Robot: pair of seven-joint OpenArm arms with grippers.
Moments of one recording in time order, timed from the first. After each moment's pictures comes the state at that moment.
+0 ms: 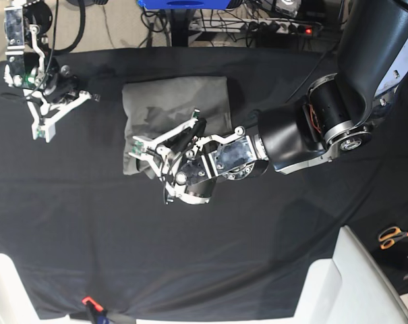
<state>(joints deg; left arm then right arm) -40.2 -6.3 81.0 55.7 -12.5 -41.5 39.1 -17.7 12.1 3.7 89.1 20.6 -4.7 -47.0</state>
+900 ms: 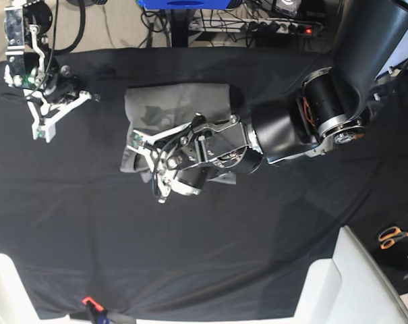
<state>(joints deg) -38.4 -5.0 80.7 55.8 1.8 -41.5 37.6 -17.7 12.1 3.7 89.1 20.6 -4.7 -47.0</state>
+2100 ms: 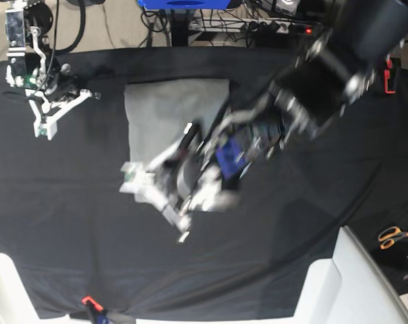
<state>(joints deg) -20.5 -11.1 47.2 93.8 2.1 -42.0 60.6 -17.2 12.0 3.4 86.5 20.6 -4.2 -46.8</state>
